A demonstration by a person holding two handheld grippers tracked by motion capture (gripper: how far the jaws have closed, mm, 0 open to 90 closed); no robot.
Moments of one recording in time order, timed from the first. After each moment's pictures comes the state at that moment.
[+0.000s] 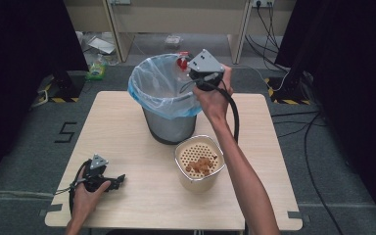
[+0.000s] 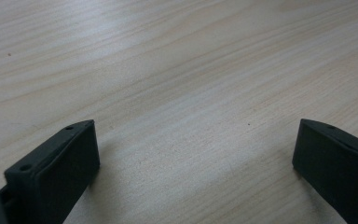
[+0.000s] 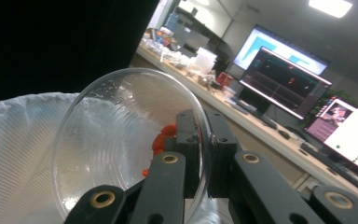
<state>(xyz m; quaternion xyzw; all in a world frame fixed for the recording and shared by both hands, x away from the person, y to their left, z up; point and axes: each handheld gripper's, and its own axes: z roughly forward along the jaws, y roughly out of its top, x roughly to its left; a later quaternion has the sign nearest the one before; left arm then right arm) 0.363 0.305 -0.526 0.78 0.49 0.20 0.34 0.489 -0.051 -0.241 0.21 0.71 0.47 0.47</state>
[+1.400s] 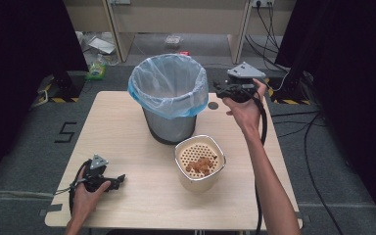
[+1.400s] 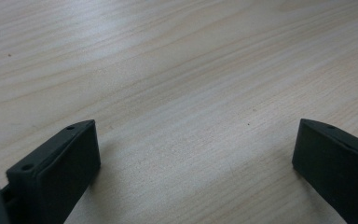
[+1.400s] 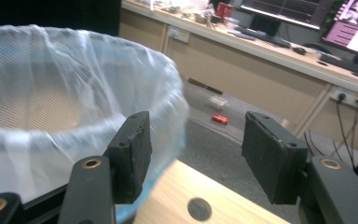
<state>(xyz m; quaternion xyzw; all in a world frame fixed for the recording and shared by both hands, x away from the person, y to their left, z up) 0.362 0.305 -0.526 0.78 0.49 0.20 0.34 0.487 -0.146 -0.276 0.36 0.72 0.46 0.37</state>
